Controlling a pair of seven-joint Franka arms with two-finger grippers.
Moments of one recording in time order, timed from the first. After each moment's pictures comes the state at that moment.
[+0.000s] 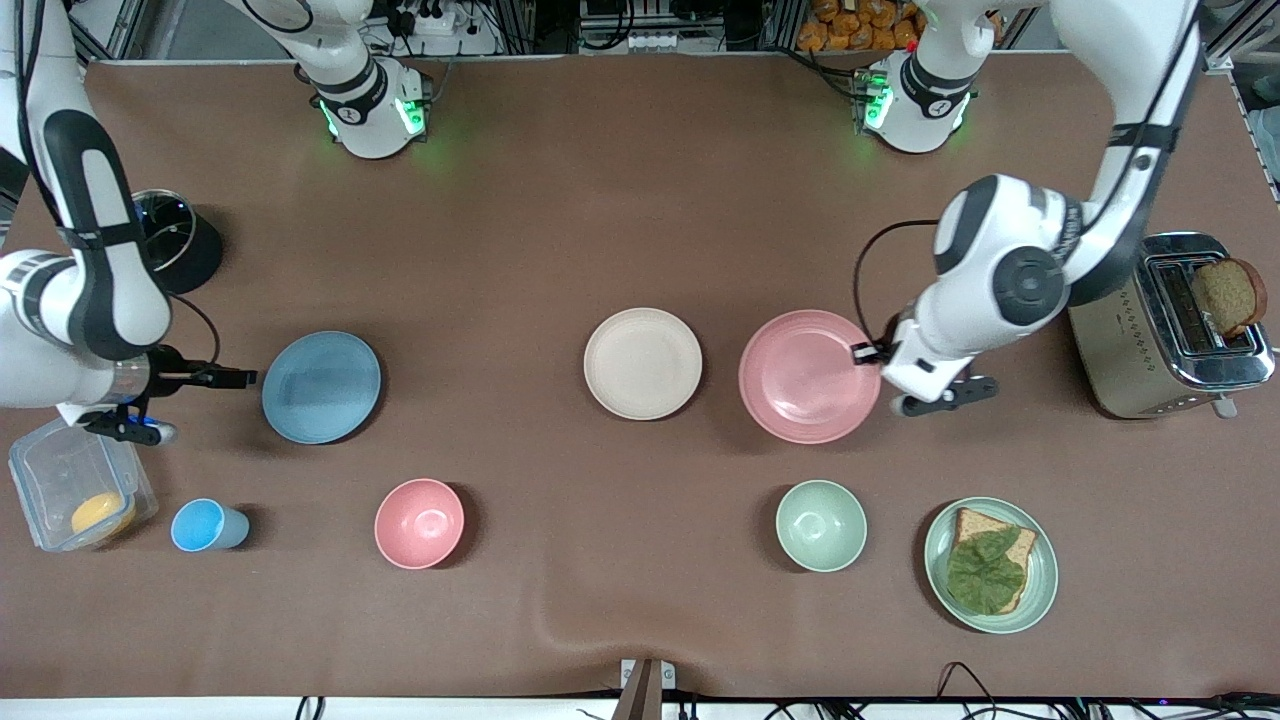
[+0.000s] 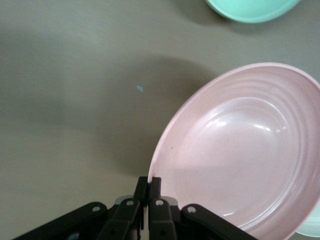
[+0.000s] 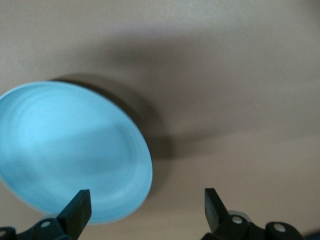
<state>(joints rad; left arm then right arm) 0.00 0.34 -0.40 -1.87 0.01 2.06 -0.62 -0.26 0.48 0.01 -1.87 0.07 2.05 -0.09</state>
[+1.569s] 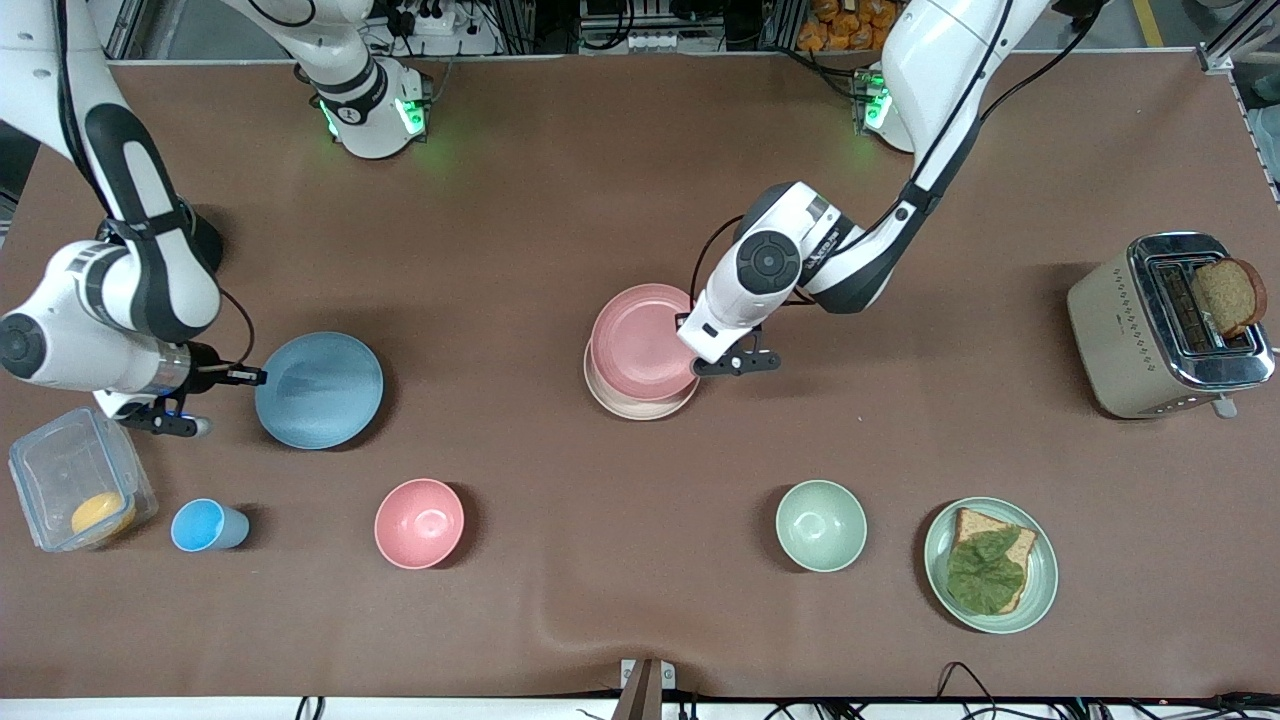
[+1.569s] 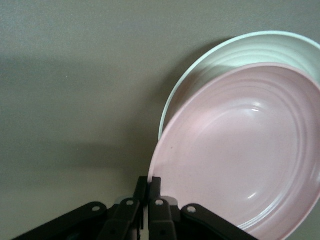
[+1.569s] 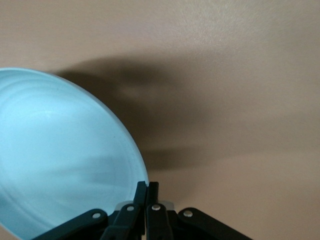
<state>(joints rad) -0.33 0.56 -0.40 -1.83 0.03 2.30 -0.79 -0.23 0.40 0.02 -1.94 0.07 2.09 -0.09</state>
